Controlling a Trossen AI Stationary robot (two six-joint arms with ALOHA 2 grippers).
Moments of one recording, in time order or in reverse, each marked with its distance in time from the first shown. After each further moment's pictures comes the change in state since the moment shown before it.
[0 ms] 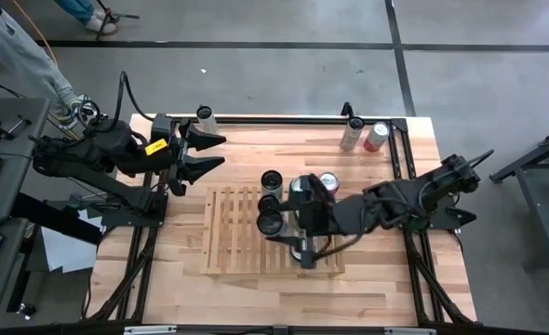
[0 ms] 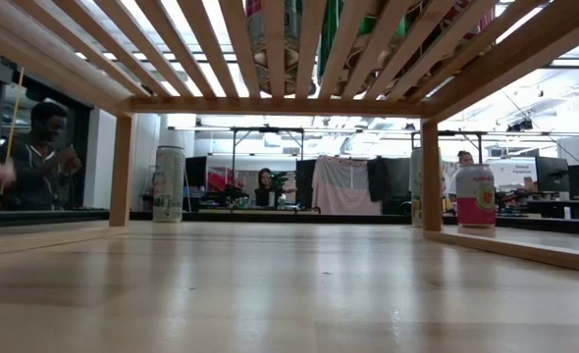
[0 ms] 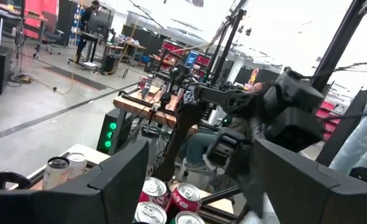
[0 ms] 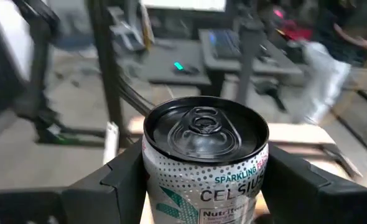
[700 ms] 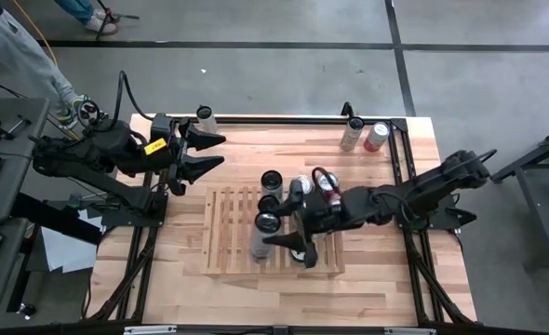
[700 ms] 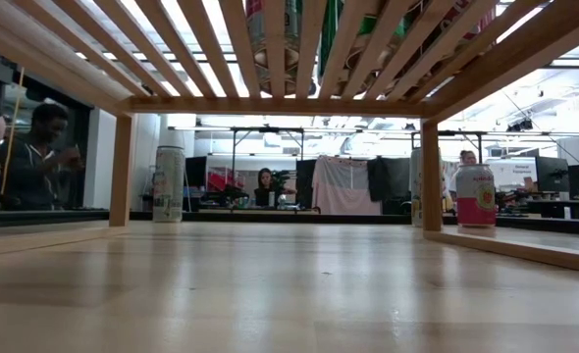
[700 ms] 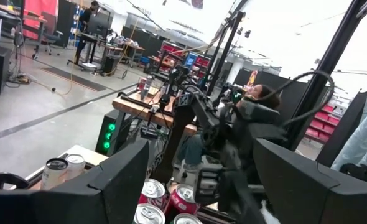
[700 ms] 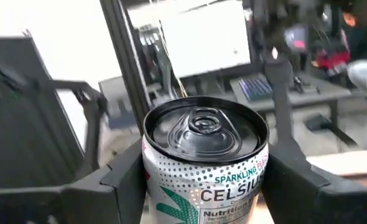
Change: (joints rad) left arm 0.000 0.000 0.000 0.008 0.000 -0.002; right arm -0.050 -0.104 -0.459 0.698 -0.193 0.151
